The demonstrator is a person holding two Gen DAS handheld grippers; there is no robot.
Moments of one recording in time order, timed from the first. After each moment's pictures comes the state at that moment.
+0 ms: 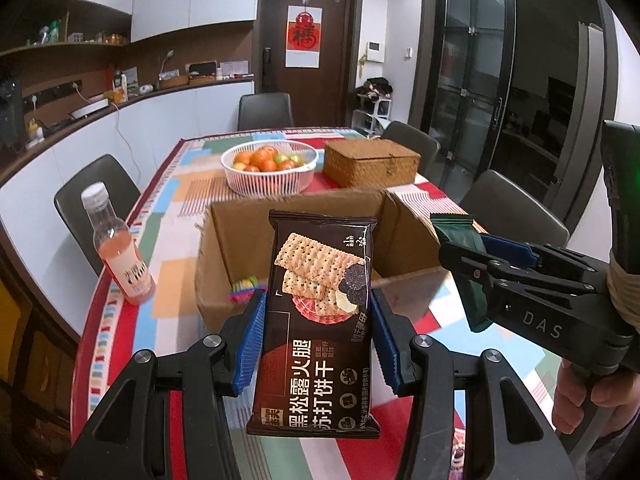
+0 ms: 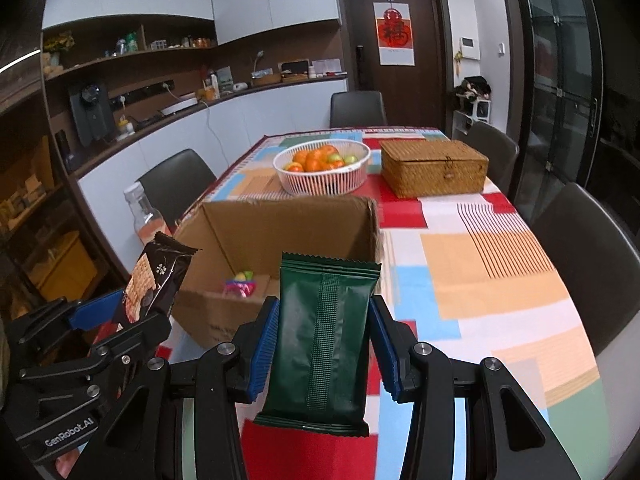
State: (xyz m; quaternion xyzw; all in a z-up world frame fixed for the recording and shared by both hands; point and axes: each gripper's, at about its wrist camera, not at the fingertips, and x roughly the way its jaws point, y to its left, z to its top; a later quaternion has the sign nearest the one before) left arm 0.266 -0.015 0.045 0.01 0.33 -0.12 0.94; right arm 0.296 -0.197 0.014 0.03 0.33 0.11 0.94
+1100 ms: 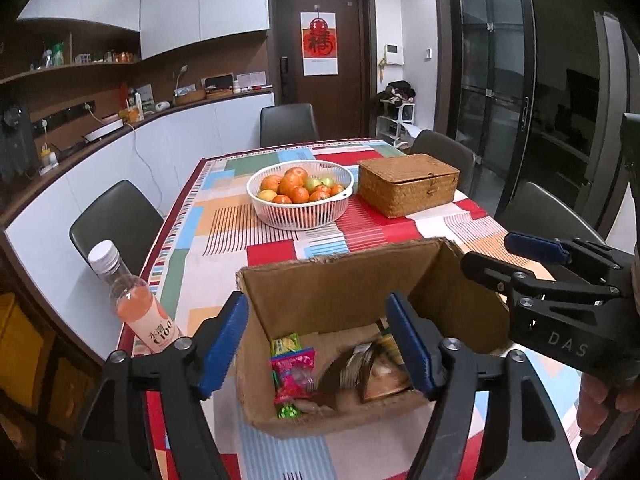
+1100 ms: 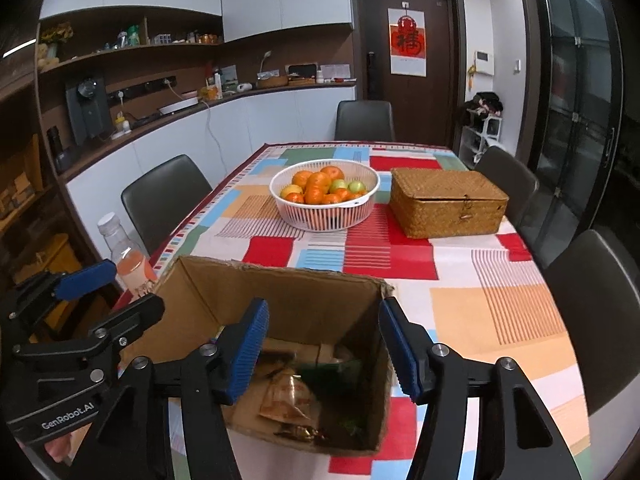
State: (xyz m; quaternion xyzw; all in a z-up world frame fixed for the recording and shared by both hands) left arm 0.334 -0.010 0.062 0.05 0.31 -0.08 0.95; right arm 0.367 -0.180 0.033 0.00 0.33 0.11 0.94
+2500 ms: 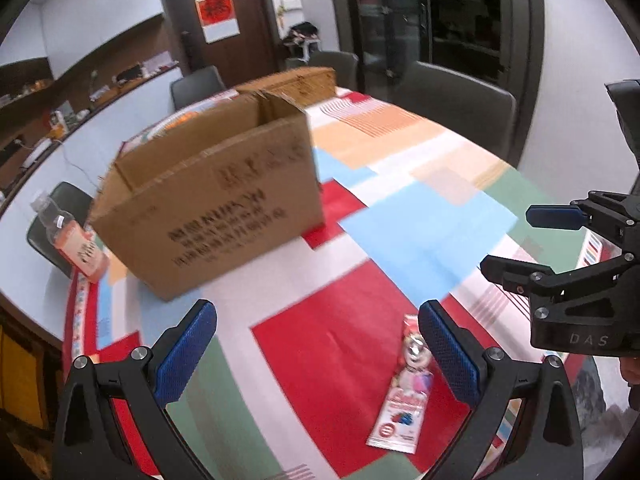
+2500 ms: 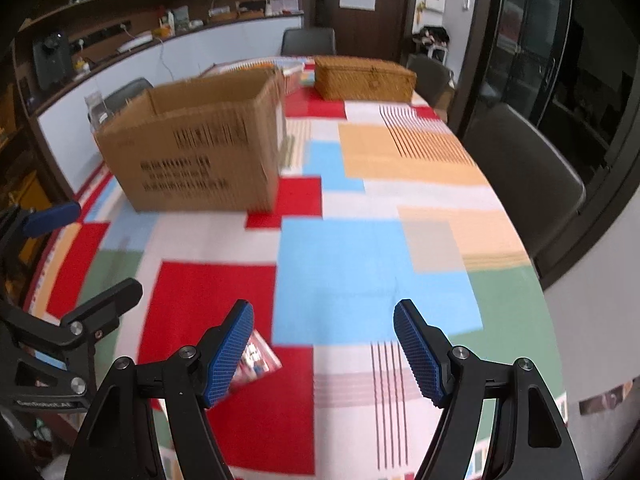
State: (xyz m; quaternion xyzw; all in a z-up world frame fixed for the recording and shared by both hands) left arm 0.171 -0.114 -0.024 0.16 0.39 -0.20 0.88; right arm 0.172 -0.275 -0.052 -0.02 0.46 0.01 0.89
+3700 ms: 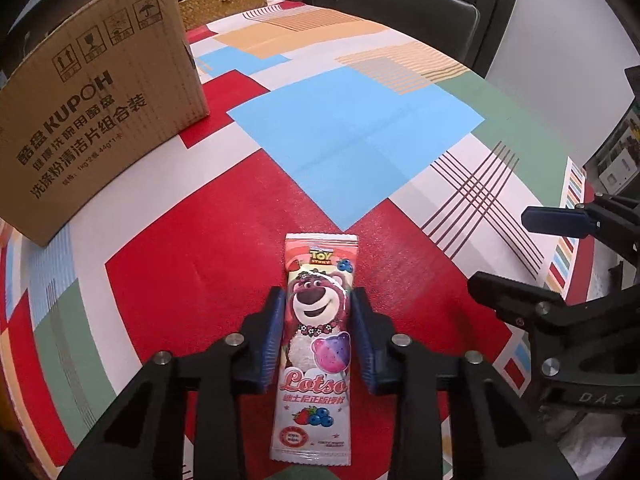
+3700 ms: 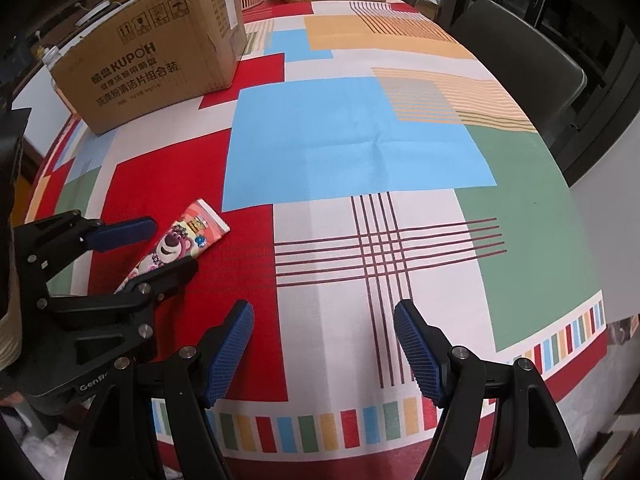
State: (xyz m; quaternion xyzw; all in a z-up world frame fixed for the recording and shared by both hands) left arm 0.168 -0.166 -0.117 0.16 0.51 -0.27 0.80; right arm 0.142 -0.303 -0.126 0.03 0.57 -0.01 0.82
